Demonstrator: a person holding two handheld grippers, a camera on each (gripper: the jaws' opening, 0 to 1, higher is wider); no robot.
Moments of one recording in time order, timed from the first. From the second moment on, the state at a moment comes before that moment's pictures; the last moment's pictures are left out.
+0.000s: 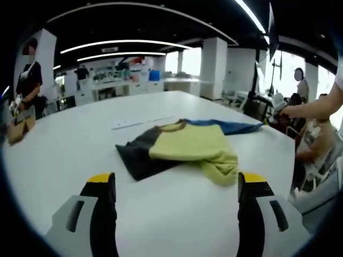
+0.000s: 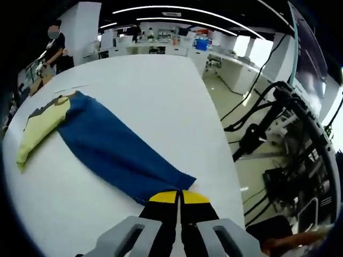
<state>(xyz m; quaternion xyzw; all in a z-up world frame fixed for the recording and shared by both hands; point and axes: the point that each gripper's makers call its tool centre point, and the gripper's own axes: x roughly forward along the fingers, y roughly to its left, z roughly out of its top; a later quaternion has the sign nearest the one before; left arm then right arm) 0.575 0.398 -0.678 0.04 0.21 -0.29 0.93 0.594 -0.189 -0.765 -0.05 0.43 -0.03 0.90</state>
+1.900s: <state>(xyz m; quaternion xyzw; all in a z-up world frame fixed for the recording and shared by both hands) 0.546 0.397 -0.673 0.03 0.20 -0.32 0.93 0.558 0.192 -0.708 -0.09 0.32 0.46 0.82</state>
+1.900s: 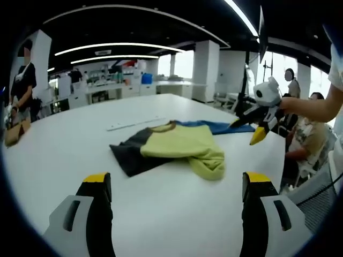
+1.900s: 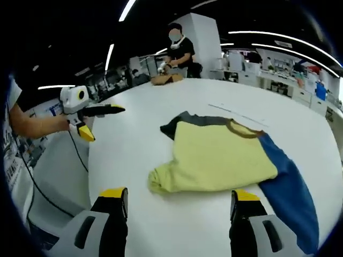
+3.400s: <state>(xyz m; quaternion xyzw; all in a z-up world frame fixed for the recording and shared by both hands) 0.531 0.404 -0.685 0.04 0.21 -0.32 0.92 0.569 0.252 -0.777 -0.26 0.31 0.45 0.80</state>
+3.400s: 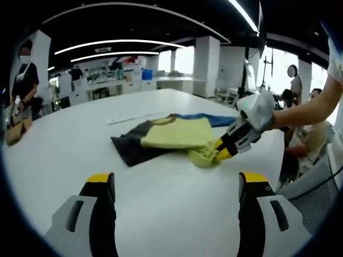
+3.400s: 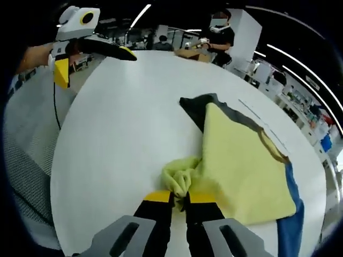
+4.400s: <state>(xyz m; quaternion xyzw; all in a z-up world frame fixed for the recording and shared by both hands) 0.536 0.401 -0.690 0.03 0.22 -0.32 0.92 0.670 0.222 -0.672 -0.28 0.24 0.39 0.84</state>
